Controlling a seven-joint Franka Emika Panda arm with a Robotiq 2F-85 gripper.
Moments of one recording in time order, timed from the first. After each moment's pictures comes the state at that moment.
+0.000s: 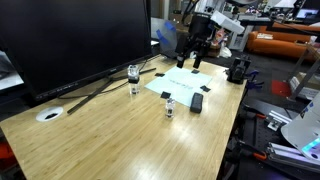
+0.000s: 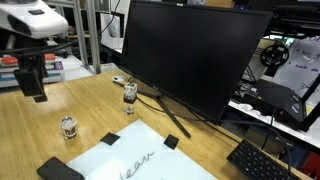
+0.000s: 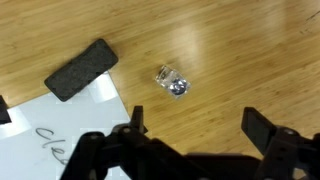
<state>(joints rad) 0.13 -0.22 0.11 -2.47 0.33 2.37 0.33</state>
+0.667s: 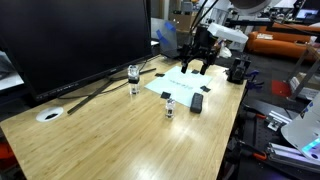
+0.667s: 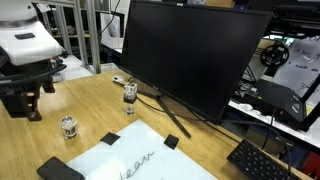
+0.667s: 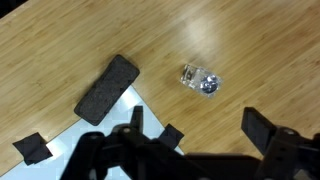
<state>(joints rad) 0.09 -0.22 0.11 -2.56 0.33 2.44 0.53</state>
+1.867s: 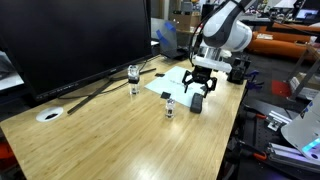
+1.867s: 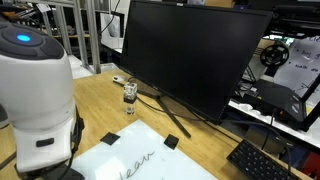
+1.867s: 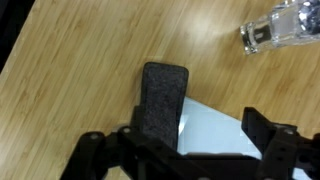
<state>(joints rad) 0.04 0.10 0.02 -2.59 0.66 2.63 0.60</state>
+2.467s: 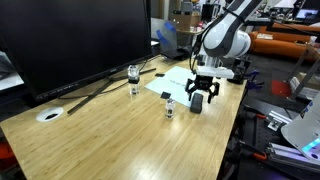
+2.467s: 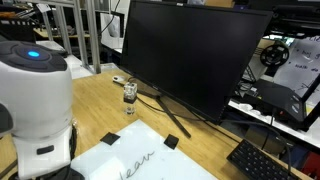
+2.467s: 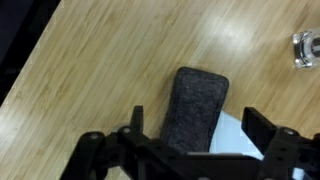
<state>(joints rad) 0.05 0.15 0.02 -2.60 0.54 2.63 0.62</state>
